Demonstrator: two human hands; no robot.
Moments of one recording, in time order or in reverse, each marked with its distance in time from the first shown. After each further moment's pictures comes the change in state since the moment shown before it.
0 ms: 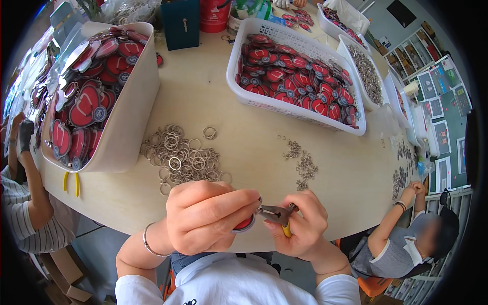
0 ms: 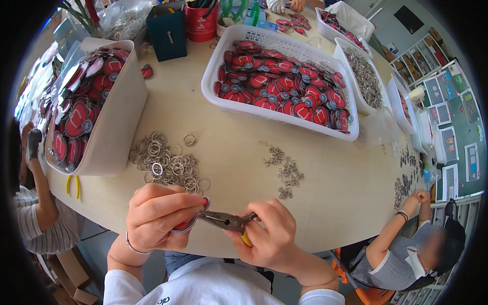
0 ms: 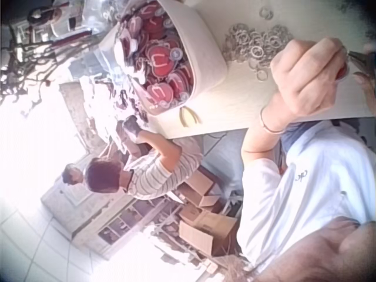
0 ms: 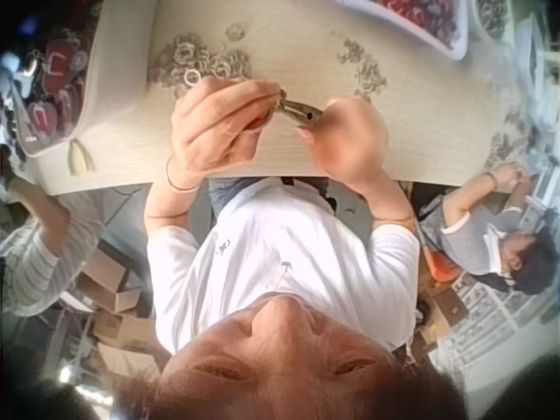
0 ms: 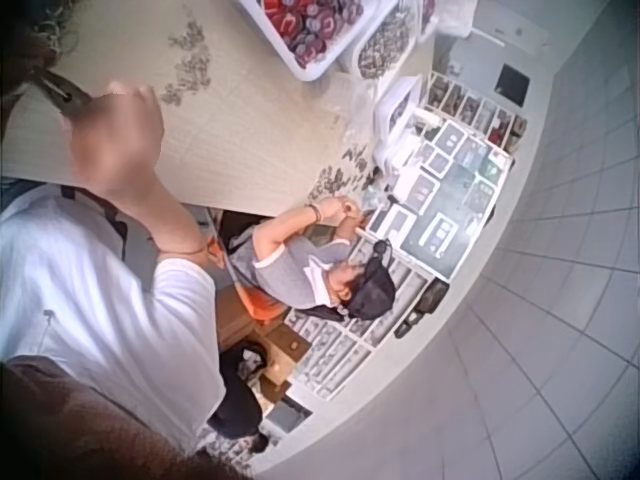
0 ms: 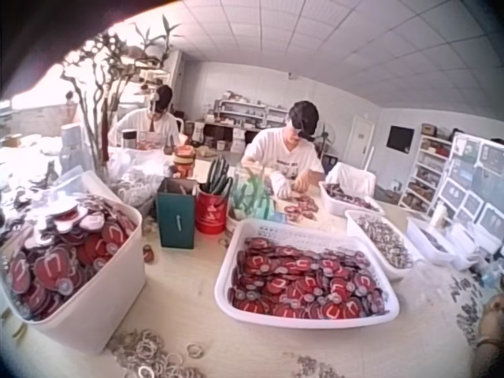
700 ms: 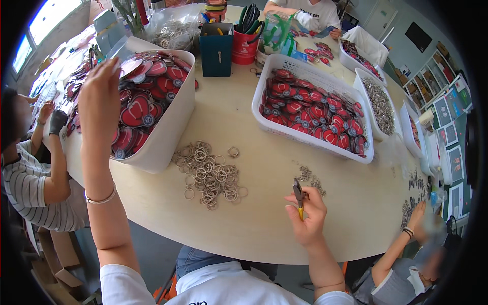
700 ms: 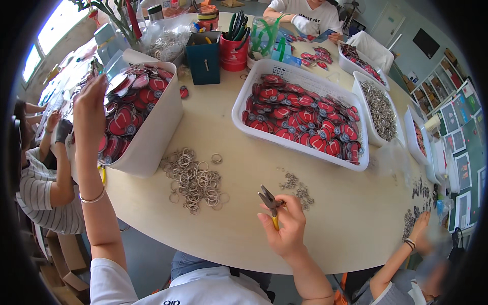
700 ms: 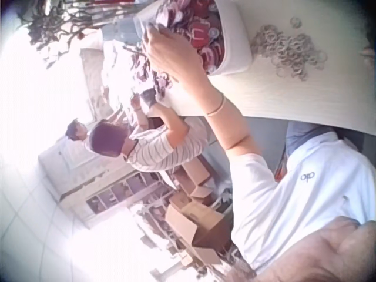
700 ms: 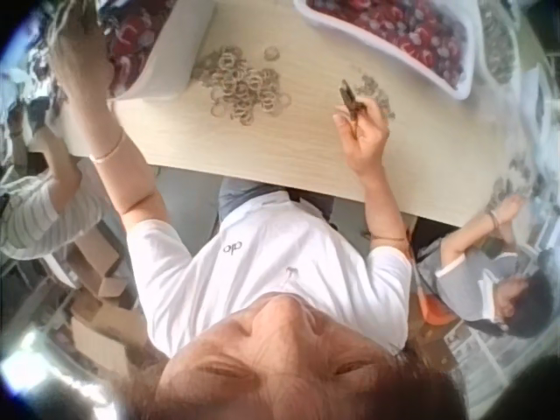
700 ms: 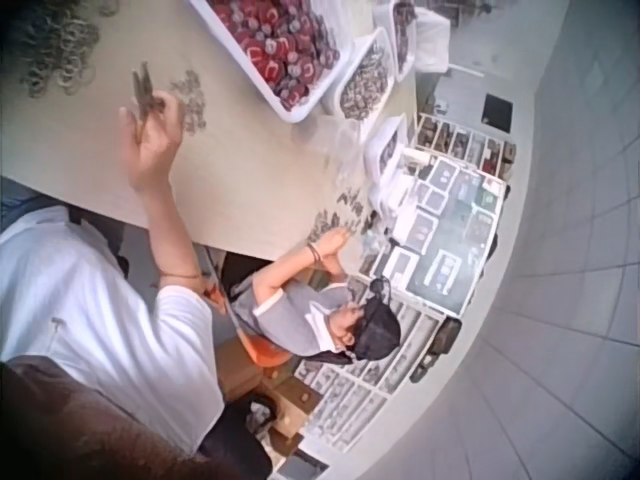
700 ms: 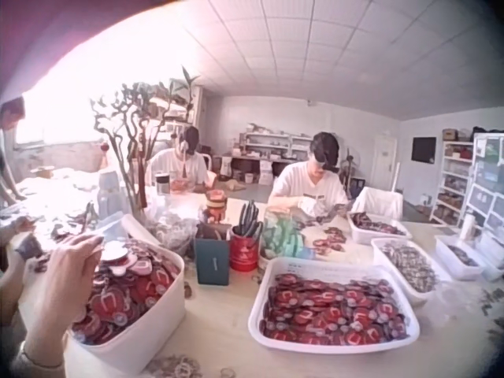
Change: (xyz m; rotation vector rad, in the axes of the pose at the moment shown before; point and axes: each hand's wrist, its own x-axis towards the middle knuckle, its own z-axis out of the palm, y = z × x) left_hand 0.060 -0.084 -0.164 1.176 0.112 -0.371; right_hand -0.018 0.045 0.020 0.293 0.124 0.237
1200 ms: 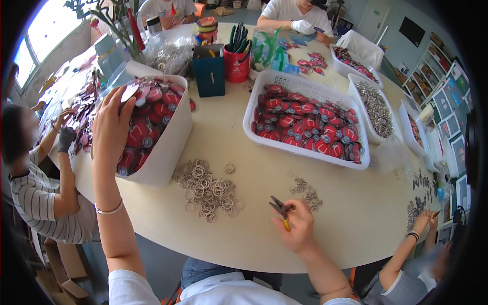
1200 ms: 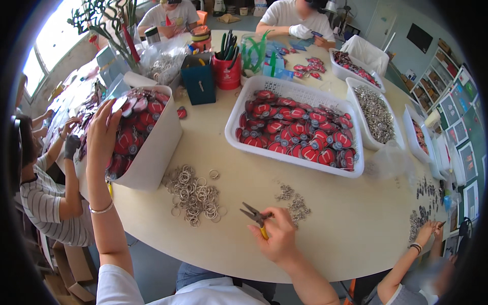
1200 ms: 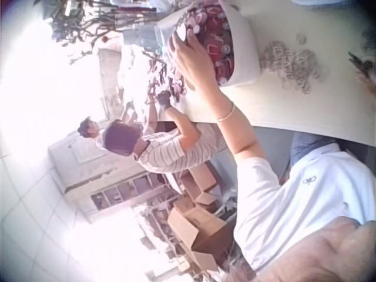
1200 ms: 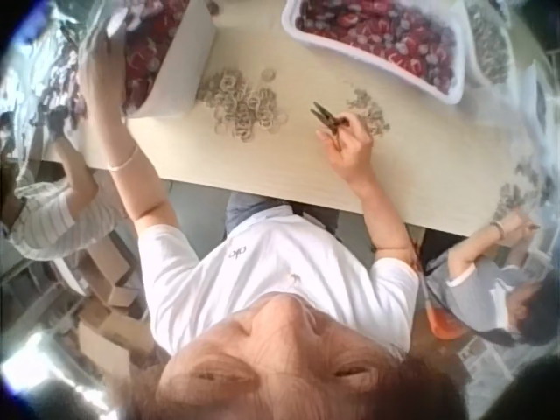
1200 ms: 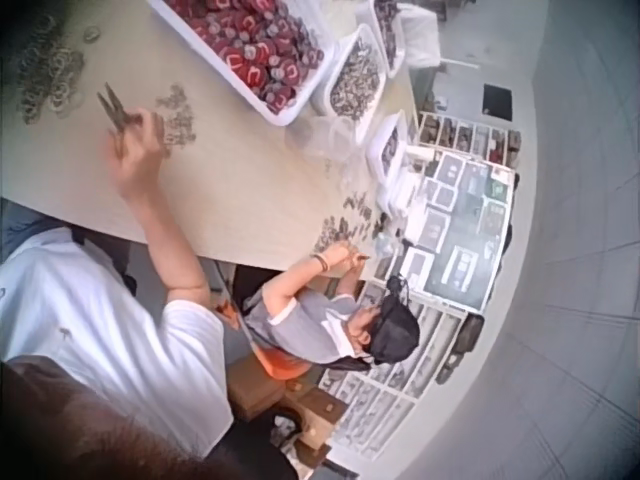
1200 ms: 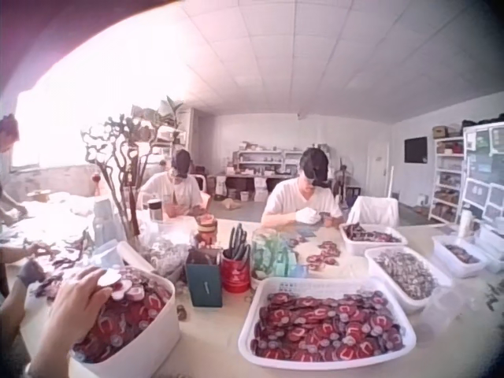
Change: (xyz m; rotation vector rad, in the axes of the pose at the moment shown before) left_hand -0.003 0.013 -0.002 -0.010 -0.168 -0.109; right_hand -0.006 0.012 0.004 -0.127 -0.063 -0.077
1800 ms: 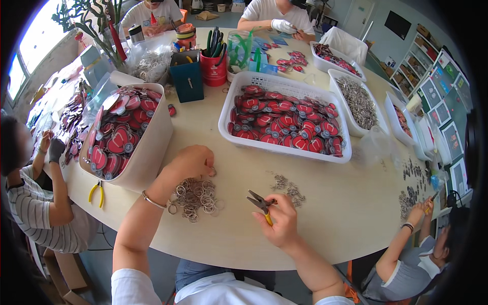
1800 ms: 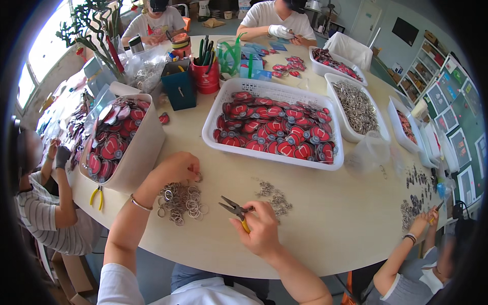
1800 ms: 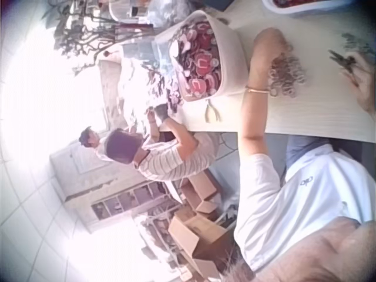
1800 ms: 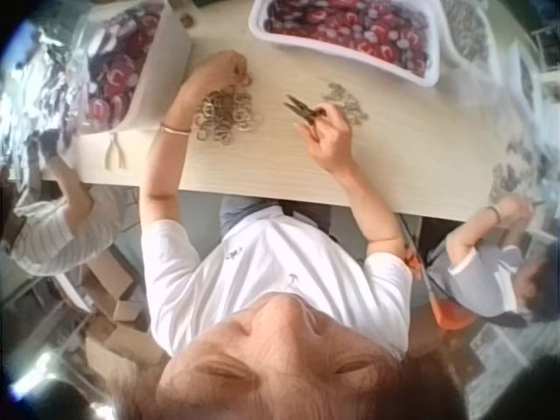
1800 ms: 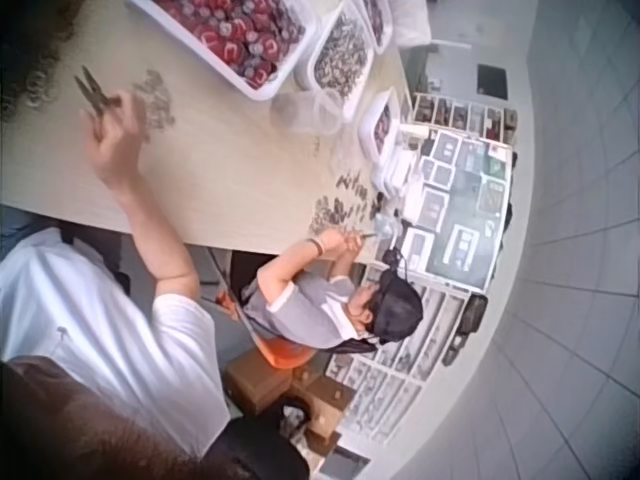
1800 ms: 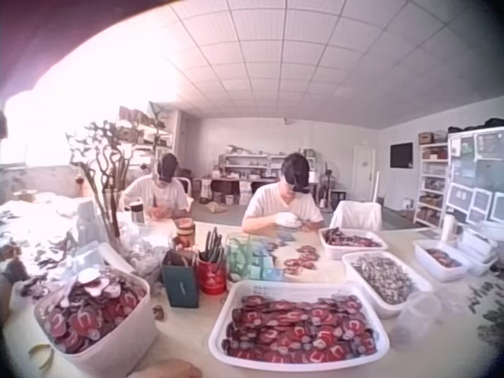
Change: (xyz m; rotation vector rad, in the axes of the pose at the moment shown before) left_hand -0.056 0.110 0.111 -0.438 -1.132 0.238; right_hand 0.002 0.005 0.002 0.017 0.096 -0.031
